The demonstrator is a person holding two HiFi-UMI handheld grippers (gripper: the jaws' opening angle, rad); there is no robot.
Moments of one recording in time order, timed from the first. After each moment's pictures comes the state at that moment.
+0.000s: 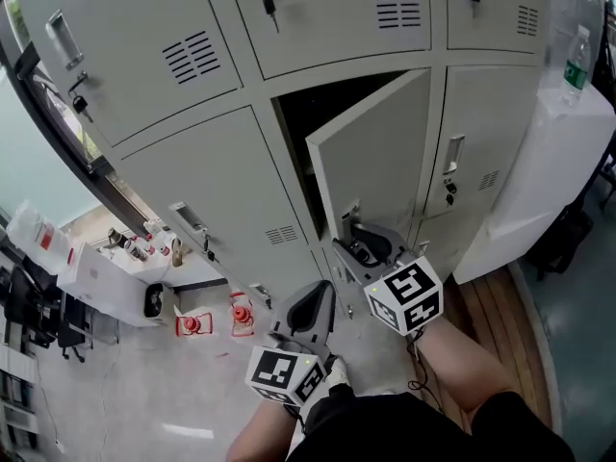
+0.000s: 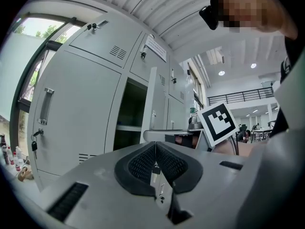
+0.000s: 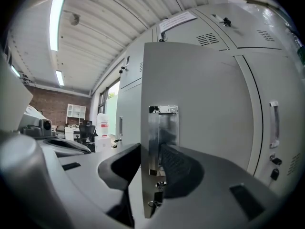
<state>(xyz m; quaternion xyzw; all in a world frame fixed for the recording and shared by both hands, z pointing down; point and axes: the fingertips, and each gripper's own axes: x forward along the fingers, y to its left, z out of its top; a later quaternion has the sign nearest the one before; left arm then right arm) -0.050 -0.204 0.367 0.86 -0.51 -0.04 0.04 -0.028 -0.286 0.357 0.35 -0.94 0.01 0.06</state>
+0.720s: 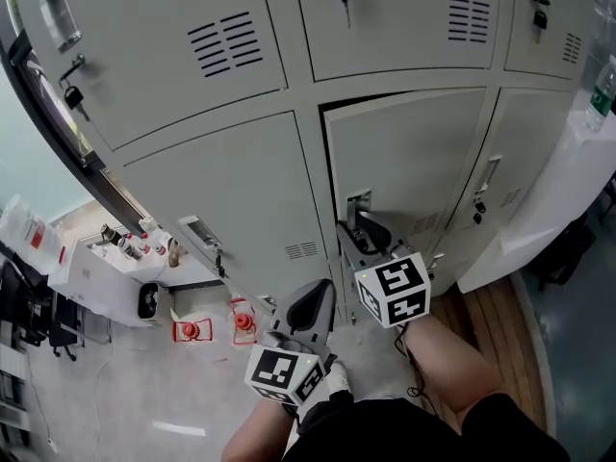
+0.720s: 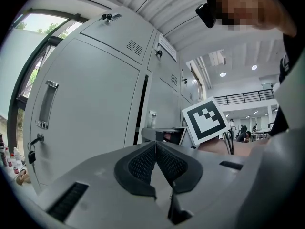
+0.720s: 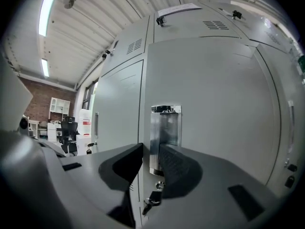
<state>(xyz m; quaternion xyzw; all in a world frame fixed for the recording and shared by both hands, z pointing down) -0.111 -0.256 0.371 0.86 -0.51 -0.04 0.05 -0.083 -0.364 0.357 0.43 -0.90 0.00 0.06</state>
